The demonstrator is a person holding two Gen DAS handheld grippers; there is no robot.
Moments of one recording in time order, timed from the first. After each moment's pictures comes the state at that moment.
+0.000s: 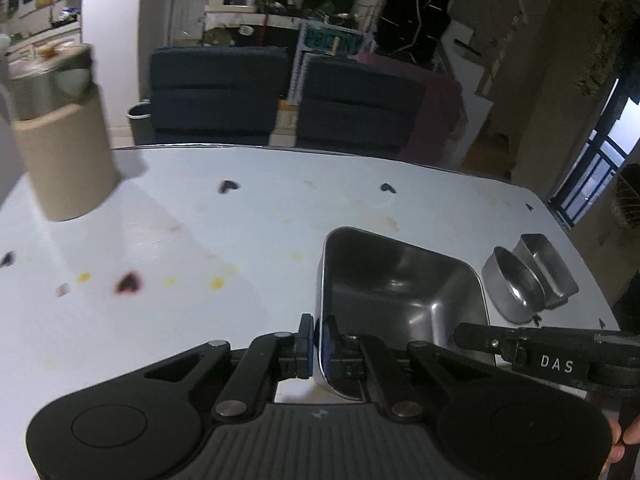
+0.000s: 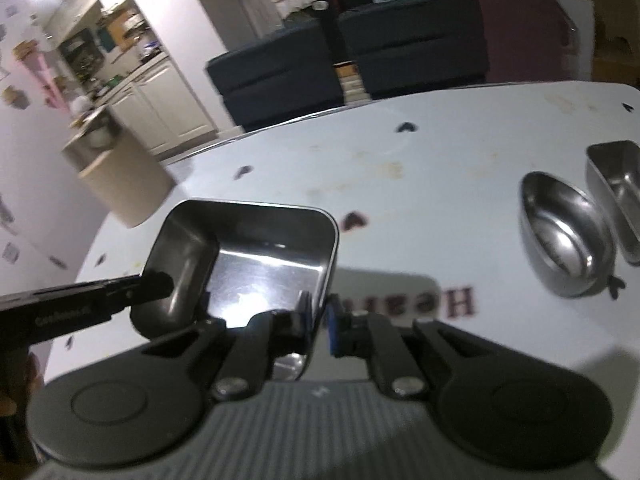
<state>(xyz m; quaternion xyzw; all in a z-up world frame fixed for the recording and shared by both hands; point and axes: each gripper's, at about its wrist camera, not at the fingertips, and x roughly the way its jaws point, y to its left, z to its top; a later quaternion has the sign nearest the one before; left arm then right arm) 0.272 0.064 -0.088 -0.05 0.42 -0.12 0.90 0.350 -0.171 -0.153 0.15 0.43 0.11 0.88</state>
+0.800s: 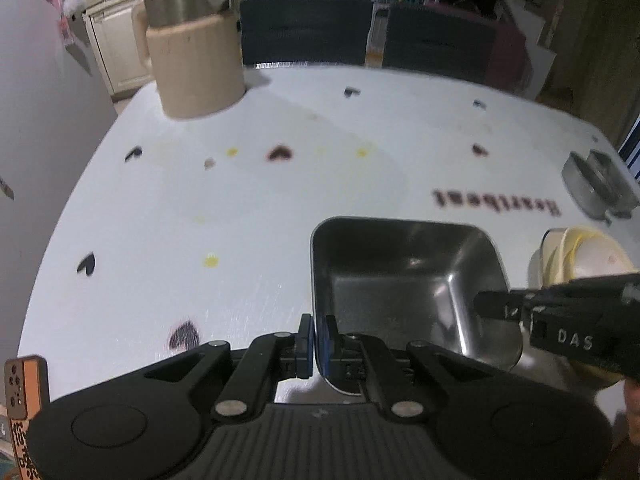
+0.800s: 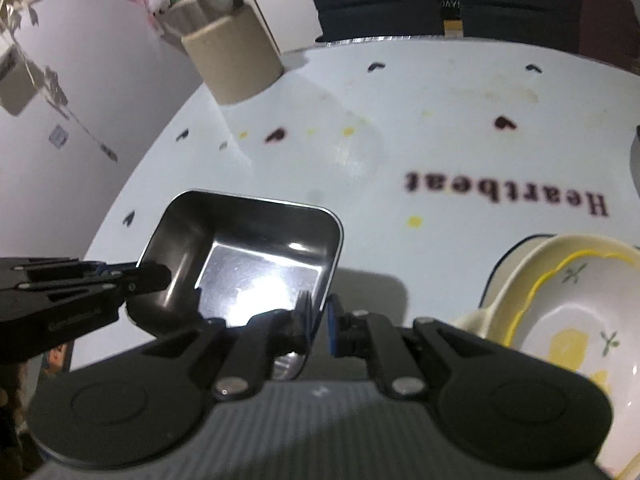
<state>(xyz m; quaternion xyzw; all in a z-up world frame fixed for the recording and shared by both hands) 0.181 0.153 -0.115 0.01 0.49 -0.03 0.87 0.304 -0.046 -0.173 0.07 0.50 0.19 0.84</state>
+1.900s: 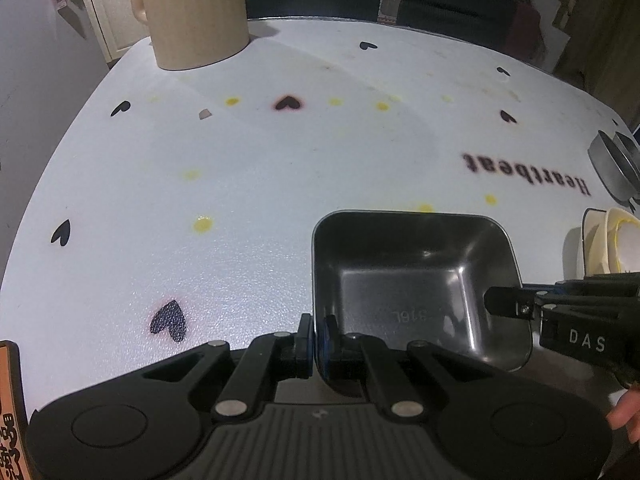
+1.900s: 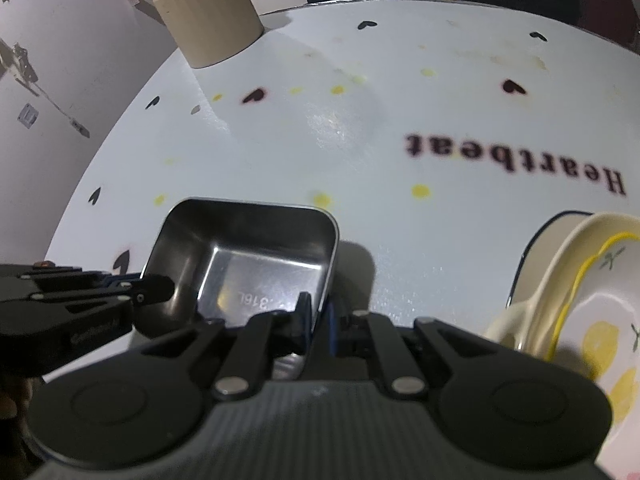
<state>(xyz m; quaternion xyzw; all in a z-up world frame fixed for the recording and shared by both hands) 0.201 0.165 -0.157 0.00 0.53 -0.03 0.85 0.323 -0.004 -0.204 0.06 0.53 0.16 0.83</state>
